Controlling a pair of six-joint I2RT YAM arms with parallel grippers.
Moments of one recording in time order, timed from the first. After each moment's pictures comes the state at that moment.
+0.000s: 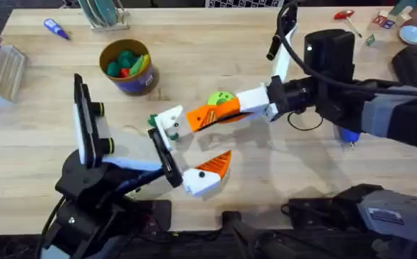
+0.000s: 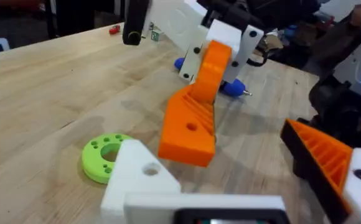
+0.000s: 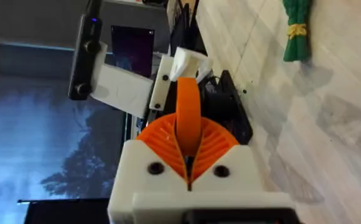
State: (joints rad) left arm -0.45 0.01 0.01 -0.06 0.66 -0.16; right arm 0.35 1.36 0.60 0.12 -1.33 0.73
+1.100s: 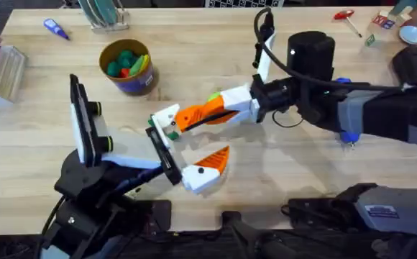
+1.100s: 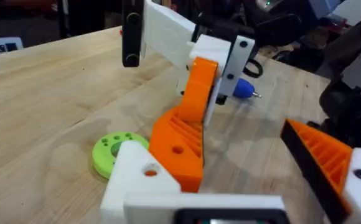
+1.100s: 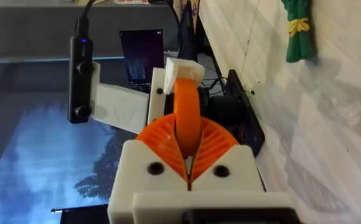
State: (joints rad) left arm -0.45 0.01 0.01 -0.06 0.63 -0.16; right arm 0.43 1.48 0.60 0.38 -1.28 1.01
